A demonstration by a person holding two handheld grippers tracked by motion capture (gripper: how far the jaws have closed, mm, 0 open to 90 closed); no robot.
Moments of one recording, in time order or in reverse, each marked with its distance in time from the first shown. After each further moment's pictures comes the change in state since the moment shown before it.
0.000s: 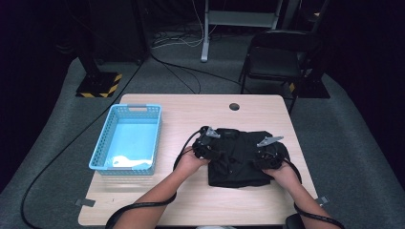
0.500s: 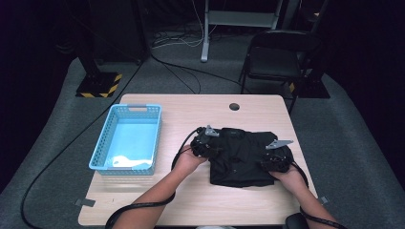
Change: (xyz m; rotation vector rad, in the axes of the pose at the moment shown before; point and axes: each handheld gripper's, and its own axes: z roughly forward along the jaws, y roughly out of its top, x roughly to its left) left arm 0.001 0.007 -0.016 -0.005 0.058 0.011; right arm -0.016 -0.023 -0.010 -0.054 -0.031 0.055
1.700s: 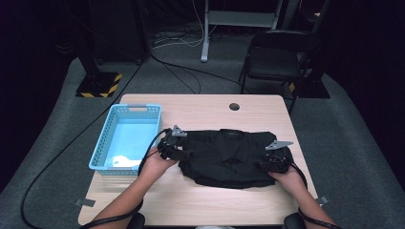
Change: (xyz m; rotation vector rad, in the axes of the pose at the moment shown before) left arm 0.034 -0.043 -0.086 0.029 0.144 -0.053; right arm 0.003 -0.002 0.001 -0.021 -0.004 0.004
